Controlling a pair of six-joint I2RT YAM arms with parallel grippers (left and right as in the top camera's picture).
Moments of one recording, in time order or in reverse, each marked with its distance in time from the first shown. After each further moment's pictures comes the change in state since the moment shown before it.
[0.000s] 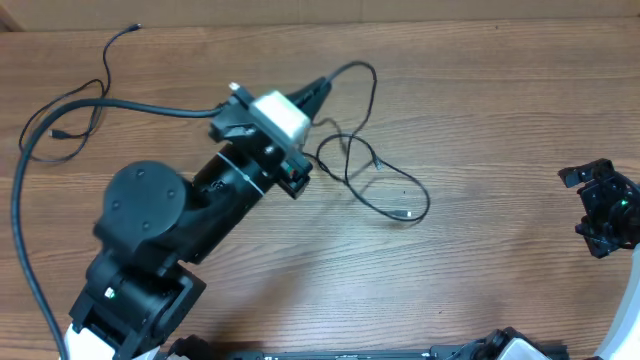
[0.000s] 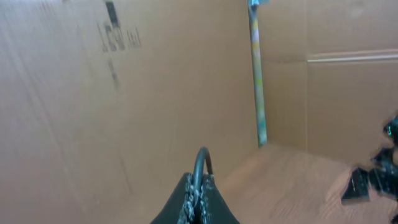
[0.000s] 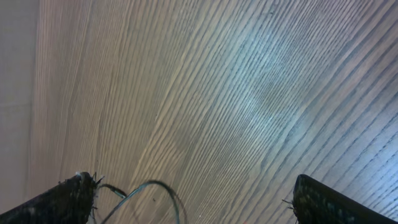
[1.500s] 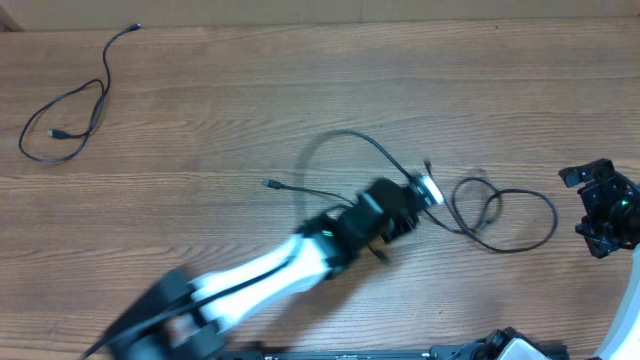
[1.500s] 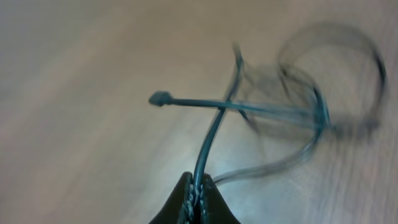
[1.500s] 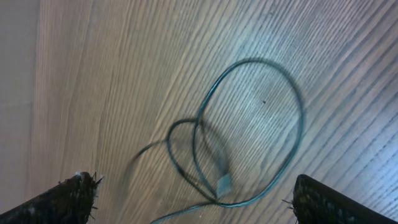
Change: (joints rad) left arm -0.296 0.587 -0.454 0.408 -0.209 0.052; right arm 0.000 -0.002 0.000 0.000 0.000 0.003
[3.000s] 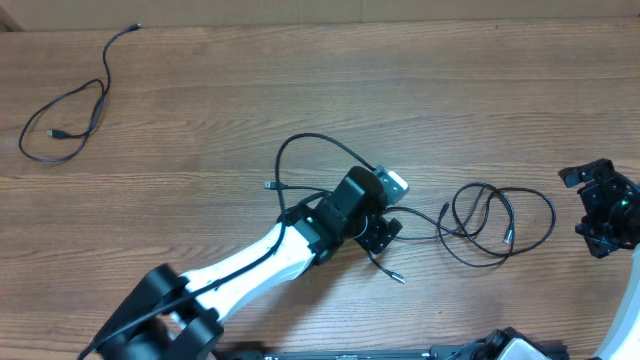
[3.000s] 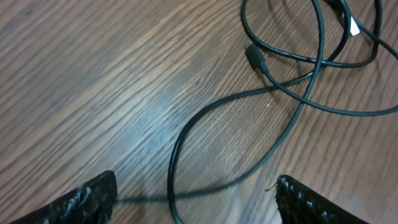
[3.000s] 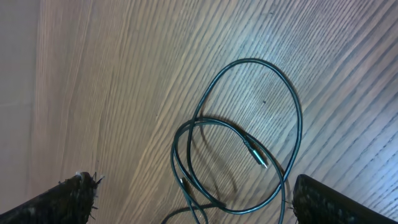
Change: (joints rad) left arm 0.085 0.026 -0.004 -0.269 0.192 -0.252; right arm 0.000 0.000 0.000 0.000 0.000 0.000
